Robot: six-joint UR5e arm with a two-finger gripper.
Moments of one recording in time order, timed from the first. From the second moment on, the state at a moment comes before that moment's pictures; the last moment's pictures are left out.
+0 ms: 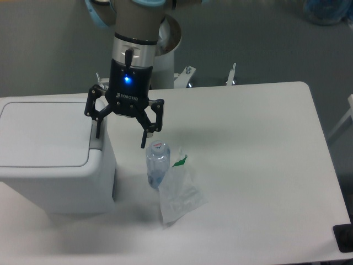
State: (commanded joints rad) arm 2.33 -1.60 -1.74 -0.84 1.19 0.39
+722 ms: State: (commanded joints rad) arm 2.32 -1.60 -1.75 -0.84 1.19 0.40
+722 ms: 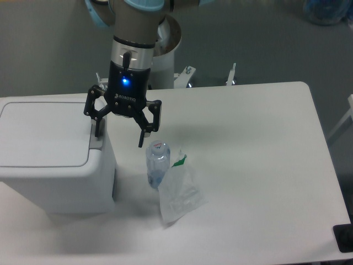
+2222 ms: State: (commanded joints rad) arm 2.34 -1.59 -1.71 -0.84 1.18 0.39
